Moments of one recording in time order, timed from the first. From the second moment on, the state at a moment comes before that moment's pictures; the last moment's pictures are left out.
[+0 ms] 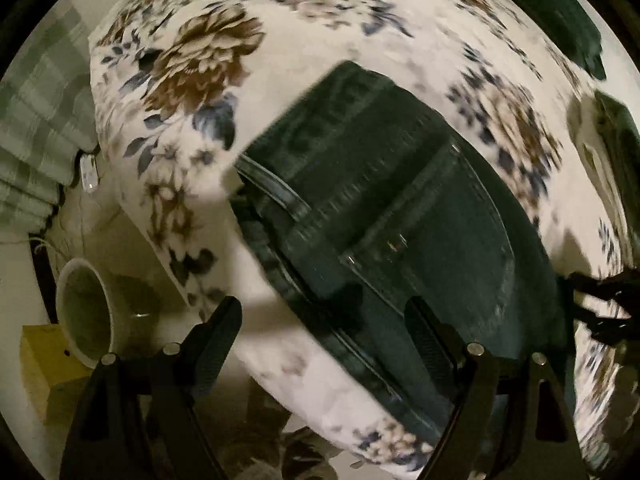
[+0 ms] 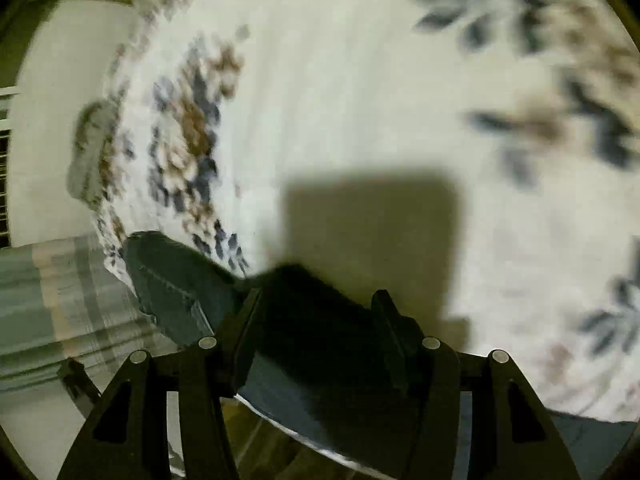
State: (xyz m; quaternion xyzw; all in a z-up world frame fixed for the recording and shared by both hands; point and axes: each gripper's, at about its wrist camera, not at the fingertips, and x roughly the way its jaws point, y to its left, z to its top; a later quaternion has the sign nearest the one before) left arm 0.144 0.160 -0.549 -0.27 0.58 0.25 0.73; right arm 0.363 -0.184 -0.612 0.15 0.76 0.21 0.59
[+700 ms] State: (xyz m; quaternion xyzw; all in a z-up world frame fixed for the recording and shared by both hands) left arm 0.141 0.221 -0.557 -0.34 0.57 0.25 0.71; right arm 0.390 -0.182 -0.593 0.16 0.76 0.16 0.62
